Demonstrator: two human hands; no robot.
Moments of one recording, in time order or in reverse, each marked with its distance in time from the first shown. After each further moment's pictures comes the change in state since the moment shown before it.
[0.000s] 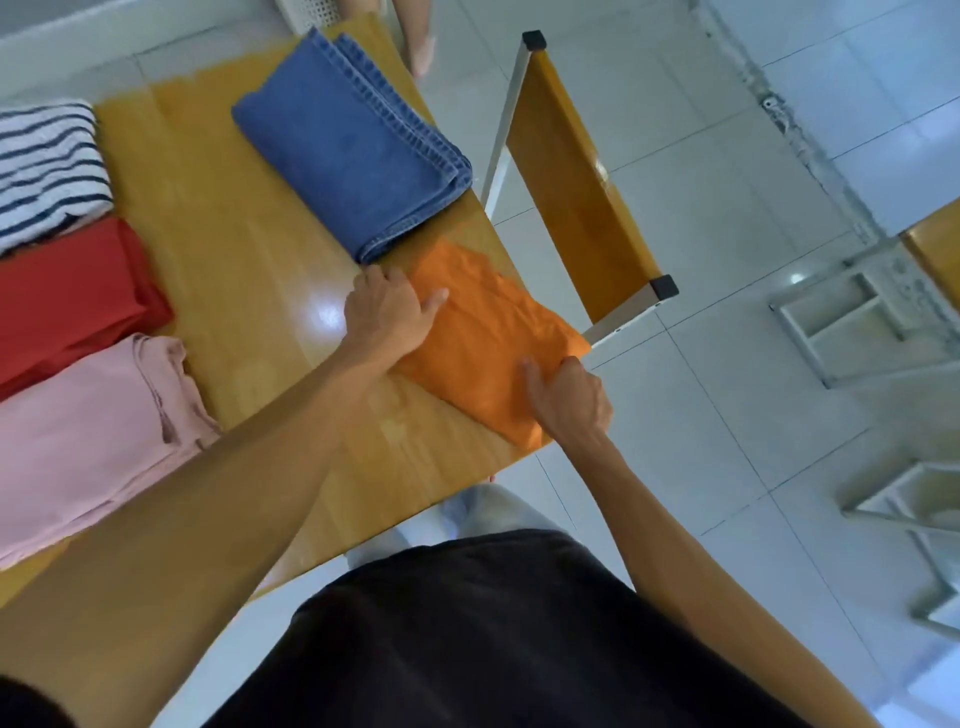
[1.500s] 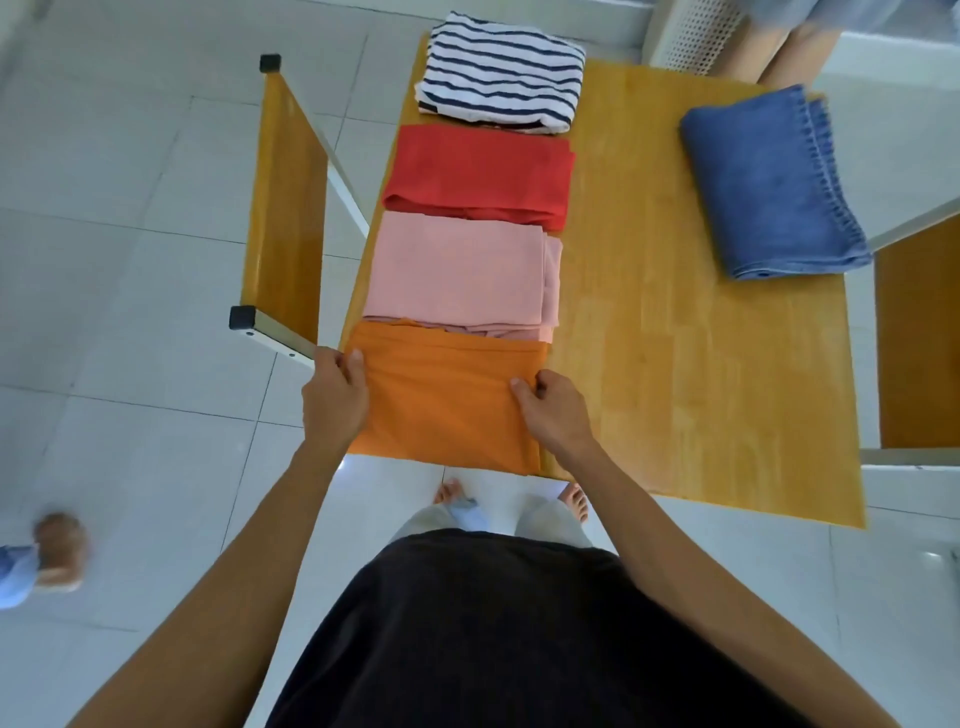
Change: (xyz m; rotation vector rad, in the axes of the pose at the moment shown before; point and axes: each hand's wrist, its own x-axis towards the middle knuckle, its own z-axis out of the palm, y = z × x) left_hand -0.299 -0.367 0.024 -0.766 0.363 -0.882; right_hand -0.216 -0.183 0.184 0.158 -0.468 -0.605
